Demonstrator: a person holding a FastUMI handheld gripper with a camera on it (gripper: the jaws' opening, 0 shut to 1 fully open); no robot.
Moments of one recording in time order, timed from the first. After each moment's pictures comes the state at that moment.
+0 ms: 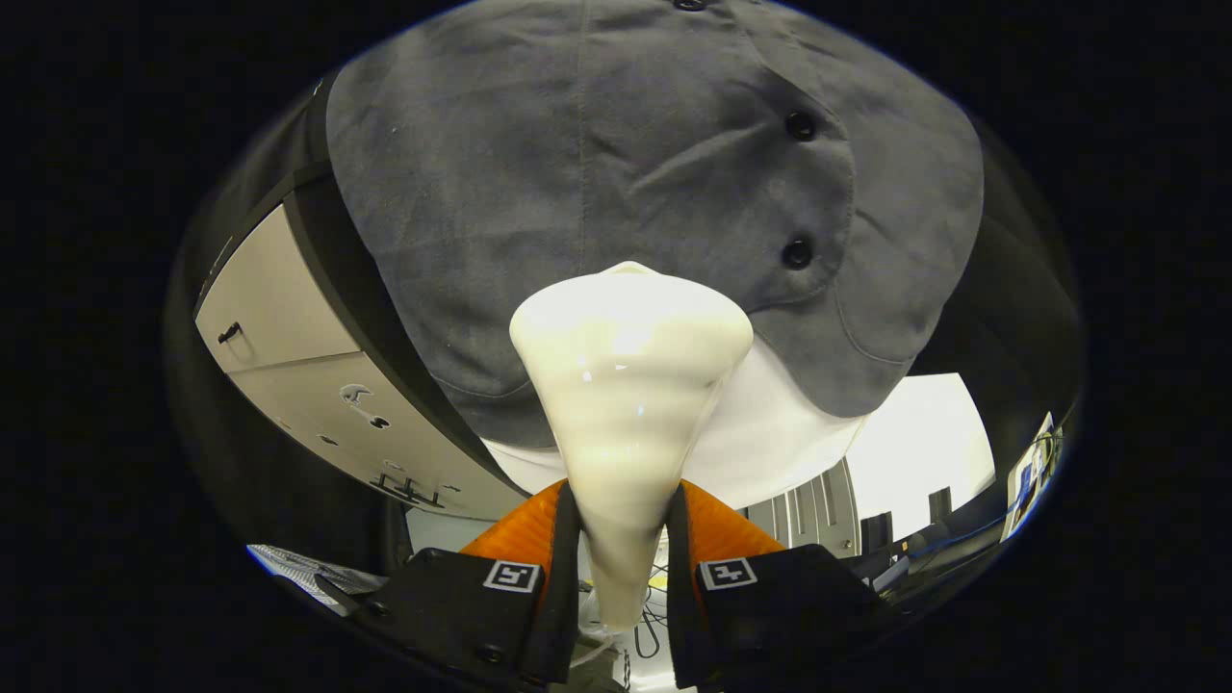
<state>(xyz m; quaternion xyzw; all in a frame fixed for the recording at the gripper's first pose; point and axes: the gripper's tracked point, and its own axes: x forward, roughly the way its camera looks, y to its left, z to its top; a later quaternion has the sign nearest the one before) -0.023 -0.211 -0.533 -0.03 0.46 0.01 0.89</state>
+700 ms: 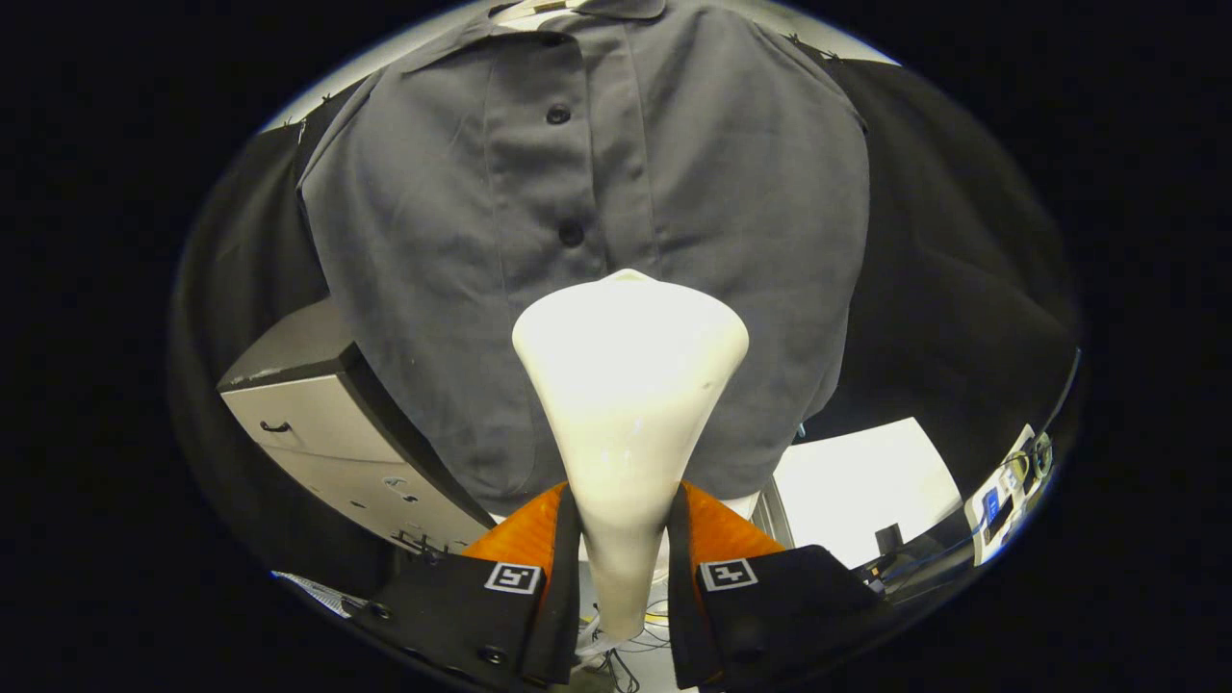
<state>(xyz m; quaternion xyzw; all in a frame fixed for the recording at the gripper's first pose) 0.005 -0.248 -0.359 -0.01 0.35 0.00 0.94</state>
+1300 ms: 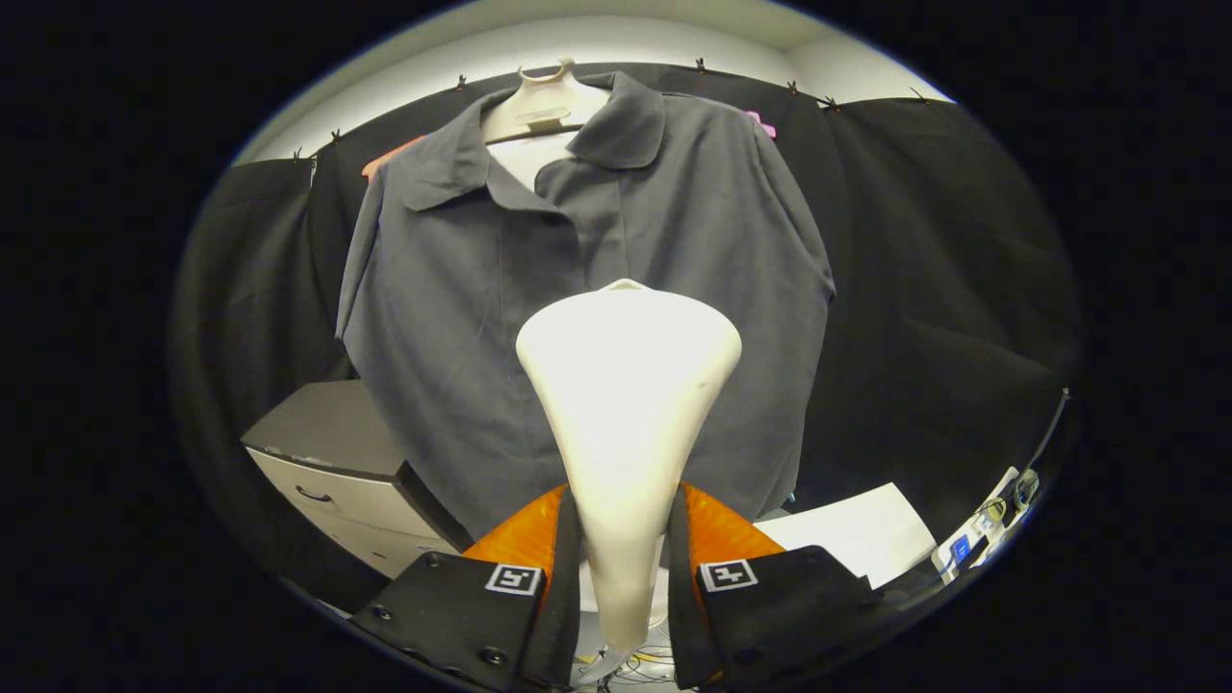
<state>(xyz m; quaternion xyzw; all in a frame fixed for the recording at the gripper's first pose) 0.038 -0.244 -0.215 -0.02 0.25 0.00 0.97</state>
